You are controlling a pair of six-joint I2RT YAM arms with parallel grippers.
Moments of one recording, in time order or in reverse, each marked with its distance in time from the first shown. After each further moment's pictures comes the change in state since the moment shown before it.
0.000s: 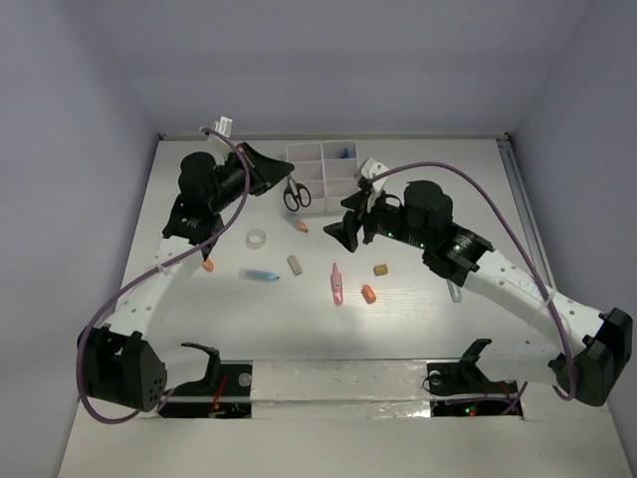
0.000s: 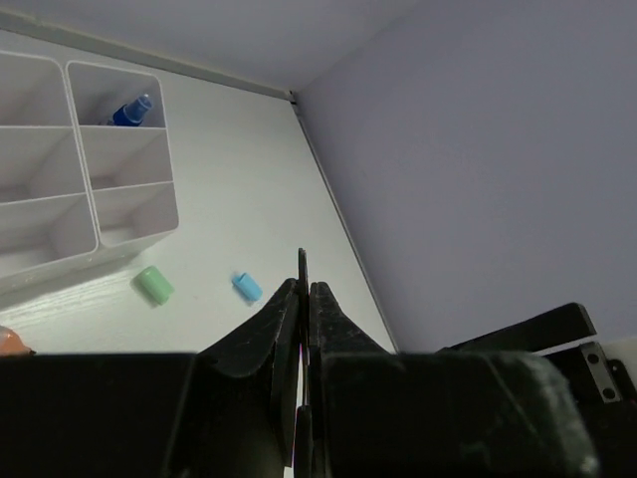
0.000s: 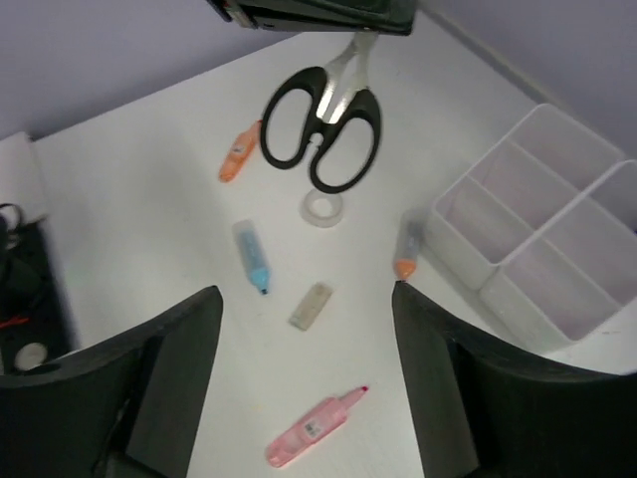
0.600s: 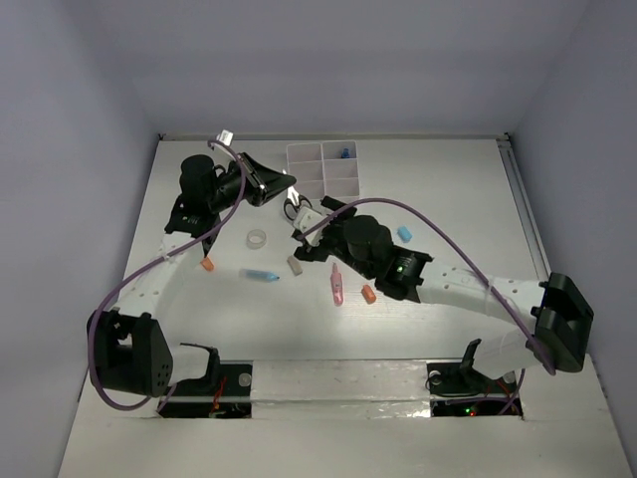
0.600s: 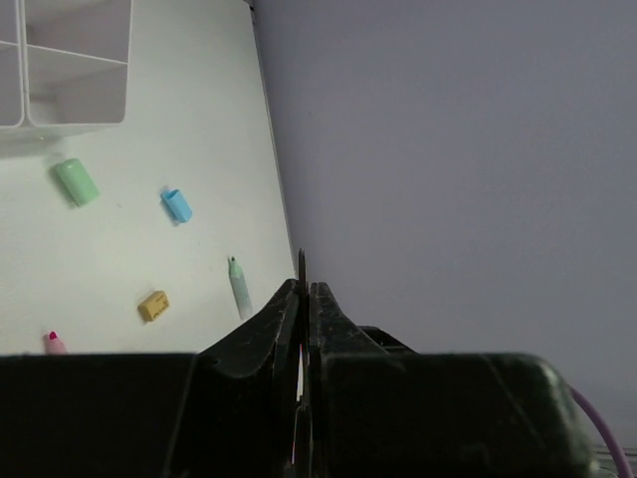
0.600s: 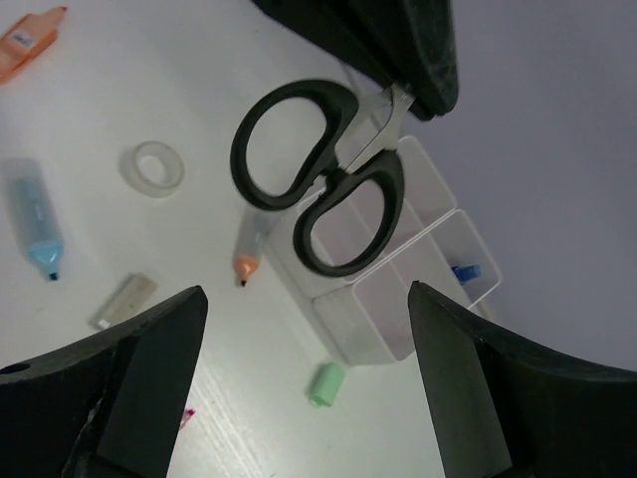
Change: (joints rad) left arm 0.100 0.078 -0.048 0.016 0.241 -0.302; right arm 0.270 0.208 -0.061 0.236 0.568 -0.574
